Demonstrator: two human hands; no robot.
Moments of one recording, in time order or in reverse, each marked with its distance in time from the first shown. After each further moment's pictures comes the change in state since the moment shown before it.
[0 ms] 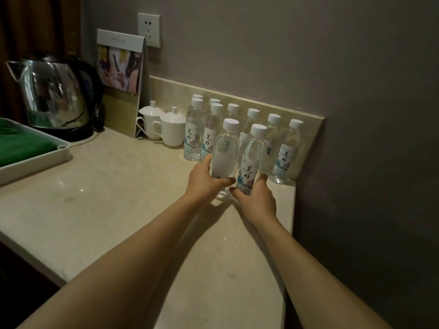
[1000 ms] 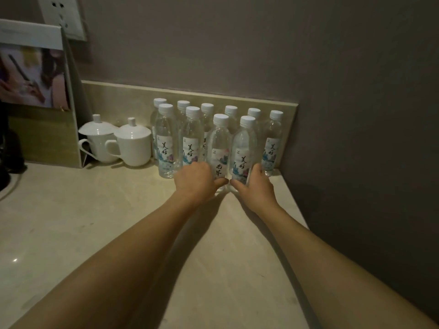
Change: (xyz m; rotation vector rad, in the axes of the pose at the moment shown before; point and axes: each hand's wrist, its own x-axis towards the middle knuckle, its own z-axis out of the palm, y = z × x) left_hand 0.090 -0.016 -0.008 1.019 -0.253 0.363; right_hand 0.038 -0.024 0.027 -0.195 0.207 0.164
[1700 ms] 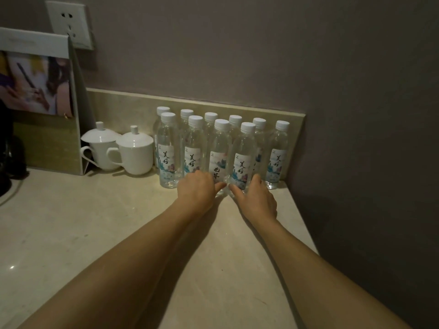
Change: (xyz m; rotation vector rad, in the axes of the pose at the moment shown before) left_hand 0.020 0.002 0.012 0.074 -0.009 0.038; right_hand 0.018 0.005 0.019 -0.110 0.084 0.028
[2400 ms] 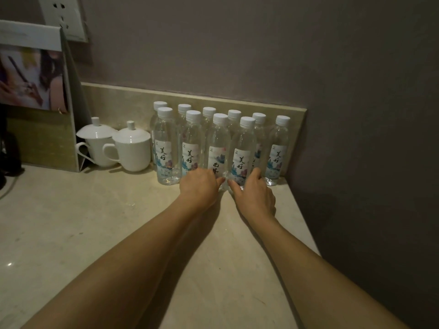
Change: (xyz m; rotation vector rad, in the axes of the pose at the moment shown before) left_hand 0.005 0.008 0.005 -0.012 -0.025 -0.038; right_hand -0.002 -0.009 0.000 -0.045 0.027 0.007
